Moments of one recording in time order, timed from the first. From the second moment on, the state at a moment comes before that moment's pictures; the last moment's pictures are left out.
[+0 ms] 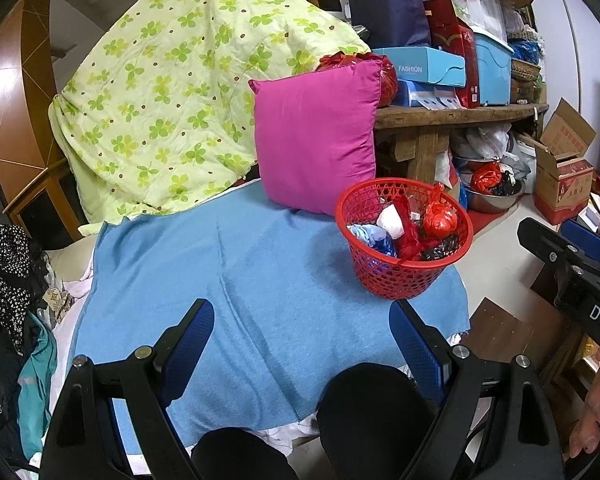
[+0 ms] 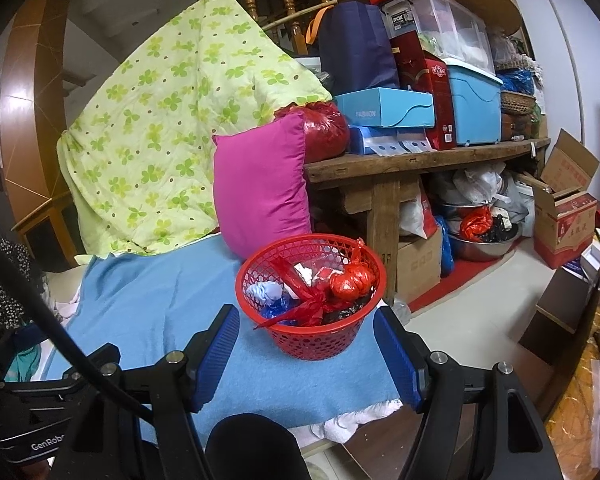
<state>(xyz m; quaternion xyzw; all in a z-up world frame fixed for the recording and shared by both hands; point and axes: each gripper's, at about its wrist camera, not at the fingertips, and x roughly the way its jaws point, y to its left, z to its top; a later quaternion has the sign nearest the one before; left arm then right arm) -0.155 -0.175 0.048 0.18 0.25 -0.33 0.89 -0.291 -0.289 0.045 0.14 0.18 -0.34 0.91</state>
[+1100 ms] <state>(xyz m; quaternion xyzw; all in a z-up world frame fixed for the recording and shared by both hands) -0.073 -0.143 0.039 0.12 0.28 -0.30 0.90 -0.232 -0.291 0.049 0.11 0.19 -0.33 0.92</state>
